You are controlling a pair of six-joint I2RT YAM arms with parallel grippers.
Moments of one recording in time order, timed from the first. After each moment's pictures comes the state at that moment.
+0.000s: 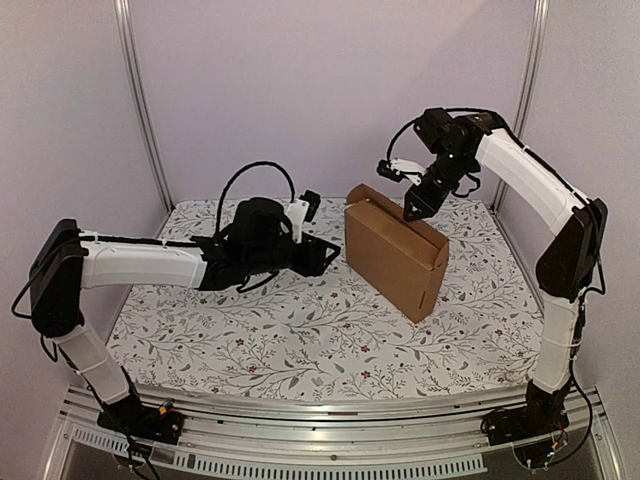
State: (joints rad) left arm -0.86 1.68 1.08 0.21 -0.03 -0.25; right arm 0.50 2.01 2.19 -1.34 -0.17 -0.44
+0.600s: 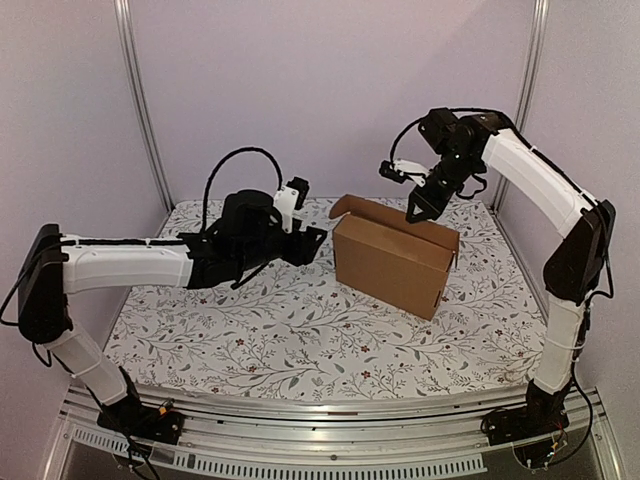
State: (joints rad) left arm -0.86 1.59 1.06 0.19 -0.22 -0.15; right arm 0.50 1.95 2.13 -1.34 -0.20 -0.45
